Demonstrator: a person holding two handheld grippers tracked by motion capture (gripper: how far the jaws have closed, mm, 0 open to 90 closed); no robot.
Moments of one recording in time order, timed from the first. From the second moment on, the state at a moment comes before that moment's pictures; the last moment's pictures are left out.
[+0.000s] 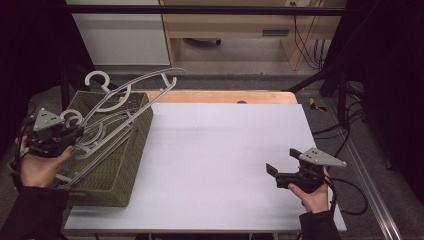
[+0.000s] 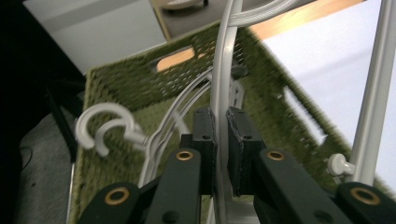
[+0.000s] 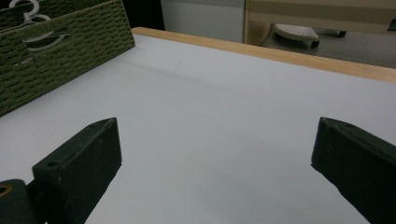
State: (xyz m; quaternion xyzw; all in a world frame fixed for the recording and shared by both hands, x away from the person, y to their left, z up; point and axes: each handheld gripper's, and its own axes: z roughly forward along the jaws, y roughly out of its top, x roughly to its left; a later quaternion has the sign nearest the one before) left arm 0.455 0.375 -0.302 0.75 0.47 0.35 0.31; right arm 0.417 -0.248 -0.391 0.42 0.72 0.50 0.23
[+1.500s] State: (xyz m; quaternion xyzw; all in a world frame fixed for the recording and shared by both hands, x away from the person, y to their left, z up) left arm 0.444 0.473 -0.356 0.74 0.53 0.36 0.21; right arm 0.419 -0.249 -0.393 0.43 0.72 0.50 0.24
